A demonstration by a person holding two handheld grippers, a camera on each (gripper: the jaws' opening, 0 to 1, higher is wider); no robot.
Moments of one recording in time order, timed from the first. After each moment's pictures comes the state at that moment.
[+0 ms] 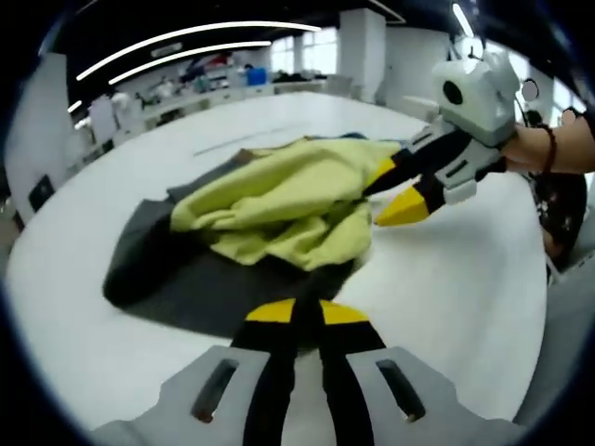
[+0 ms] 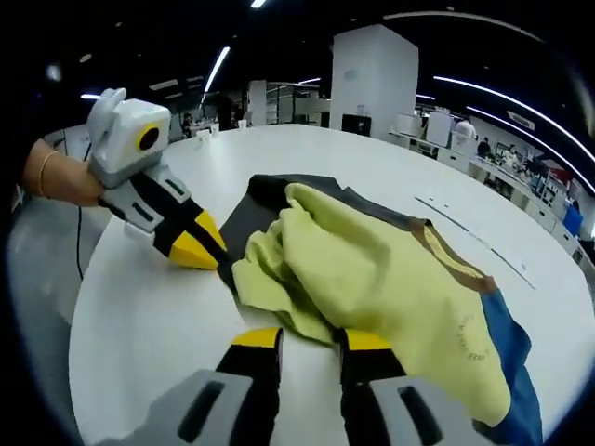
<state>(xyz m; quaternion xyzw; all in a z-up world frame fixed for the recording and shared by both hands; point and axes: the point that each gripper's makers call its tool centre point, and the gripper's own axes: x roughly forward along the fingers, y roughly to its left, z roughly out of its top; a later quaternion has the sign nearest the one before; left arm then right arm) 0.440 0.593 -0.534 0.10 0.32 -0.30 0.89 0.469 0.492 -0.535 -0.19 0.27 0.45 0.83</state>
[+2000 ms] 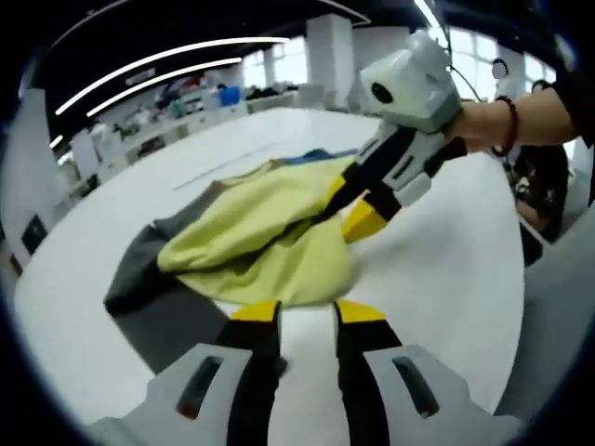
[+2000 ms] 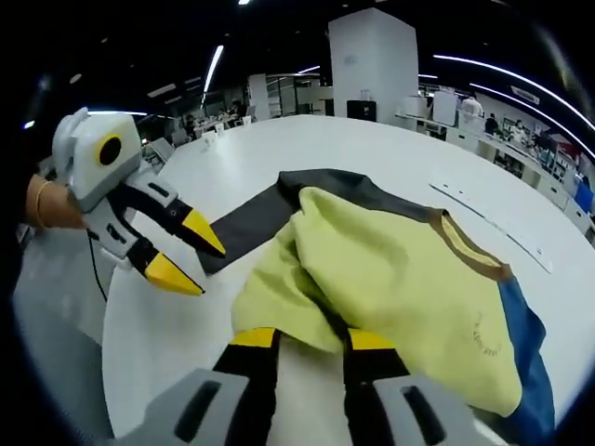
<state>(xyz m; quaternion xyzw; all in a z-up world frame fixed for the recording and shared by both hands) 0.406 0.560 -0.505 0.16 0.27 -0.37 0.87 0.446 0.498 -0.523 -0.13 0.33 0.47 0.81</state>
